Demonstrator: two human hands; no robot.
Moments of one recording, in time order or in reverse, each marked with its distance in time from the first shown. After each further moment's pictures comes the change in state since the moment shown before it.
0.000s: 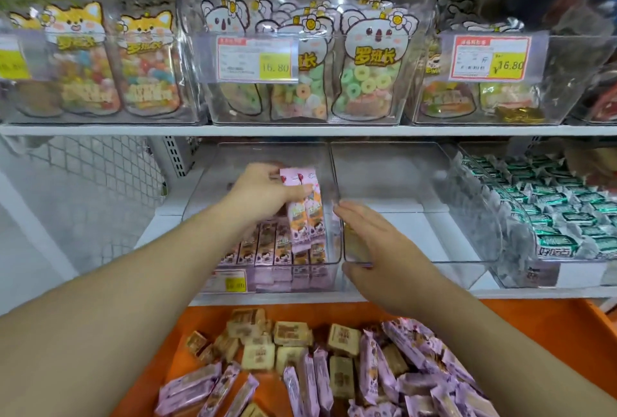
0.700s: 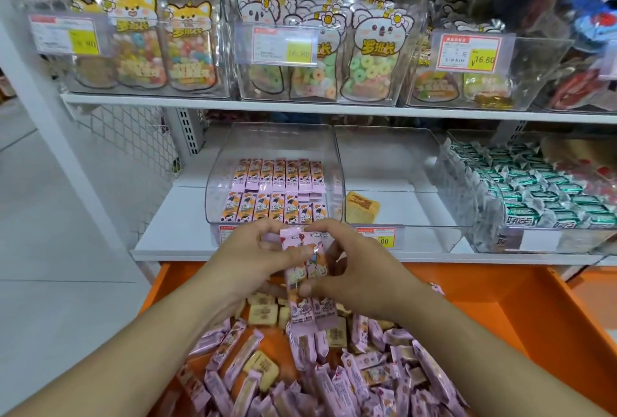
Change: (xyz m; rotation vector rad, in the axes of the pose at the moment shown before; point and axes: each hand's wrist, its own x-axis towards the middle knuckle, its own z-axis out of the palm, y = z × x) left_hand -0.167 -0.034 -0.004 -0.235 -0.094 -0.201; right_hand -0.065 -0.083 0.006 0.375 -0.186 0.196
